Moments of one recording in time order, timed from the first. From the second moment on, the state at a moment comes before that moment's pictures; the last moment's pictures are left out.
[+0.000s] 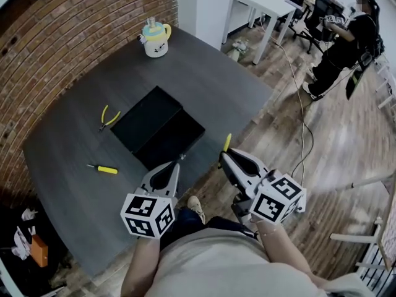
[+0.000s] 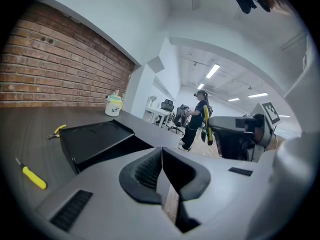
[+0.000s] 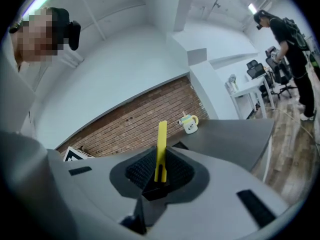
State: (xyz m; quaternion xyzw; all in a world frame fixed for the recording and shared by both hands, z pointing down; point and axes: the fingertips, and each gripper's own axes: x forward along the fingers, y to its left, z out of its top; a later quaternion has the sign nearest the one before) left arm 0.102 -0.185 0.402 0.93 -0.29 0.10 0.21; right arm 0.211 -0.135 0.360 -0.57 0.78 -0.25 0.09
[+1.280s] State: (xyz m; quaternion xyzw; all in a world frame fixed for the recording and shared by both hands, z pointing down) left arm 0.024 -0.225 0.417 0.84 -0.47 0.05 0.26; right arm 0.142 -0.248 0.384 -0.36 0.89 -0.25 -0.08
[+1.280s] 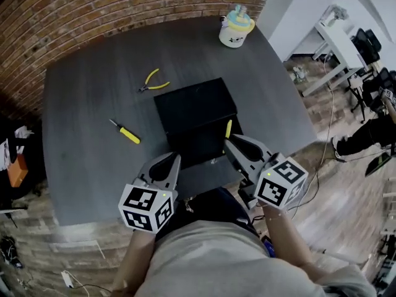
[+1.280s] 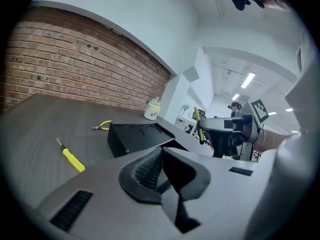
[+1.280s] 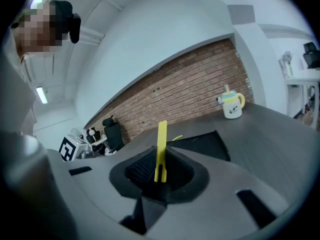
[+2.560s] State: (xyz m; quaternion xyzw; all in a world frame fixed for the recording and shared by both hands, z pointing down) left arm -0.020 -0.218 0.454 0.71 -0.62 0.01 0.33; right arm 0.108 -0.259 0.558 0.02 0.80 0.03 -0.59
